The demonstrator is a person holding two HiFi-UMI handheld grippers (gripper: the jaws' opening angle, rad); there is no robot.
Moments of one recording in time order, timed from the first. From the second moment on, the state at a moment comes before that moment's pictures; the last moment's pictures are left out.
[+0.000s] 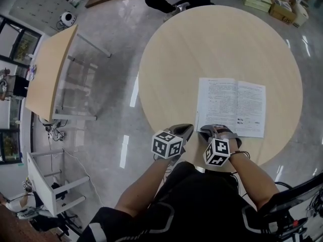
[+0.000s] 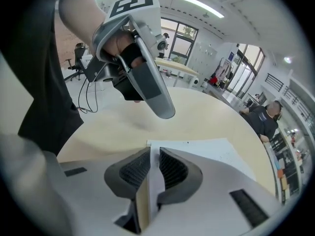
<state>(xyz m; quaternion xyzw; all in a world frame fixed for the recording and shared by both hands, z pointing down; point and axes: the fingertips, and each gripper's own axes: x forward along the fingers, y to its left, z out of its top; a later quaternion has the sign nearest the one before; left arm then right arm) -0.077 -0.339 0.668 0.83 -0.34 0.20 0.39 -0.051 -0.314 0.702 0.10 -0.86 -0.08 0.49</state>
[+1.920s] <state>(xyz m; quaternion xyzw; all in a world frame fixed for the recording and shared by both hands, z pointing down) 0.032 -0.397 0.573 0.90 -0.25 0.18 0.31 0.131 -0.319 0.563 0.52 -0.83 0.06 0.19</state>
